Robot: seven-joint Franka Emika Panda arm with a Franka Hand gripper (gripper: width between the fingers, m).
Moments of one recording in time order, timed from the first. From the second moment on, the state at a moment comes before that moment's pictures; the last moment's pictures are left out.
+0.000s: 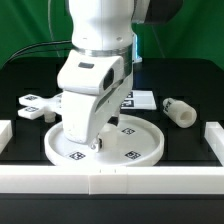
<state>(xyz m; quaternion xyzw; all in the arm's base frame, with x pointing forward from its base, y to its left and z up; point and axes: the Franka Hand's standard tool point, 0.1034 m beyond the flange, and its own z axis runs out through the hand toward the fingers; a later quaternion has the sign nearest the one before) 0.538 -0.042 0.010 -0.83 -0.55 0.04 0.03</state>
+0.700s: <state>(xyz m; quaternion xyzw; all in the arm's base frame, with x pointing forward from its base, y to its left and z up) 0.538 -0.042 0.011 -0.83 -0.55 0.04 0.03</state>
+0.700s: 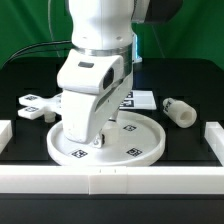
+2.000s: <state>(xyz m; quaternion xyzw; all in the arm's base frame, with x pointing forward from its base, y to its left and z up) 0.564 0.026 0.010 -0.81 -0.58 0.02 0.04</state>
